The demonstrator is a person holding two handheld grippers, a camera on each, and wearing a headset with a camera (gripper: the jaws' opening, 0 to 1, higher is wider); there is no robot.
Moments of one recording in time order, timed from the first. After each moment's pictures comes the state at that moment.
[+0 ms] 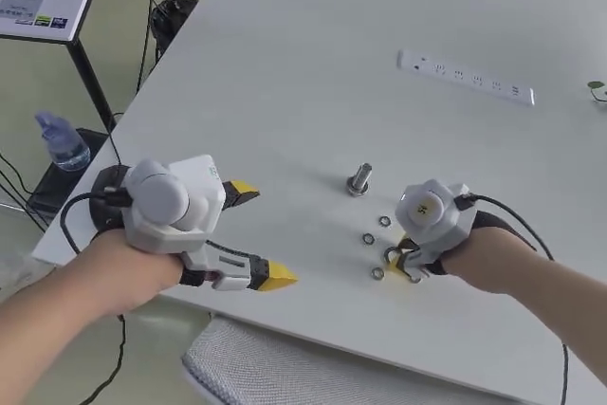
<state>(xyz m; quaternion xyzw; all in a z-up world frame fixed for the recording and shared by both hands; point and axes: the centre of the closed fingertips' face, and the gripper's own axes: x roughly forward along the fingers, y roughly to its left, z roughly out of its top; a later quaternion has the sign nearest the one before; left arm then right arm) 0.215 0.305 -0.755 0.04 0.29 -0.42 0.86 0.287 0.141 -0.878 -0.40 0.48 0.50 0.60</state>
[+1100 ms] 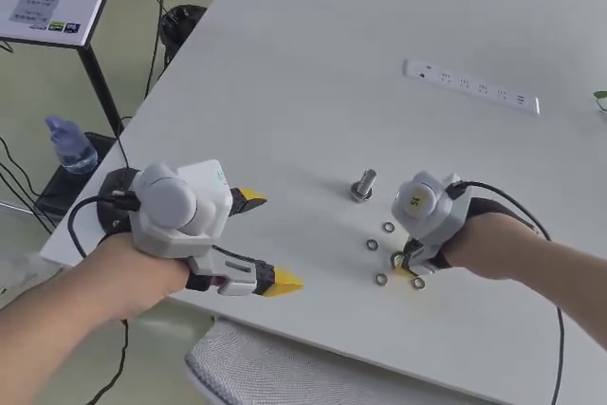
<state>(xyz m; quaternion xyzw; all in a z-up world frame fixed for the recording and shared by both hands) 0.210 0.303 -0.751 0.04 0.29 -0.42 0.86 0.291 0.137 -0.875 -0.42 0.50 0.51 0.56</state>
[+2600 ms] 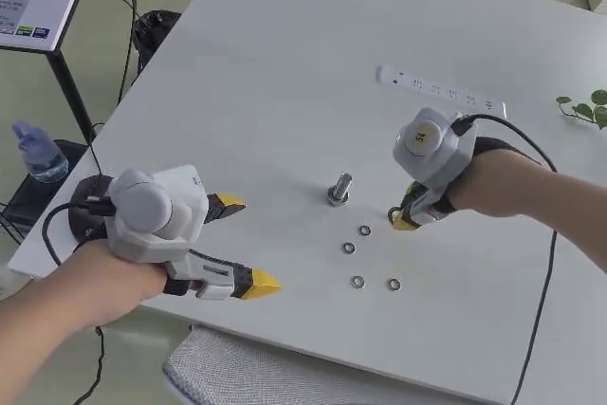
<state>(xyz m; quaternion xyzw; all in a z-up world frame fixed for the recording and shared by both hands) 0.212 0.300 -0.754 0.04 0.28 -0.42 0.86 0.342 0.140 -0.796 -0.43 0.49 0.50 0.57</state>
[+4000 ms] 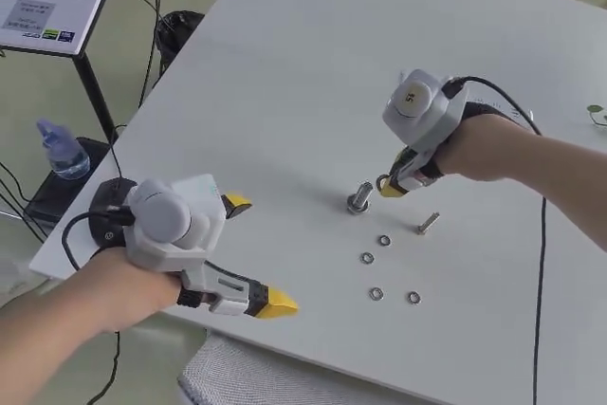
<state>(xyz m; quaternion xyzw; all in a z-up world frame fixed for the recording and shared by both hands) 0.221 0.309 -0.763 0.03 0.29 -0.41 0.86 0.383 0.204 -0.791 -0.43 0.46 0.52 0.58</state>
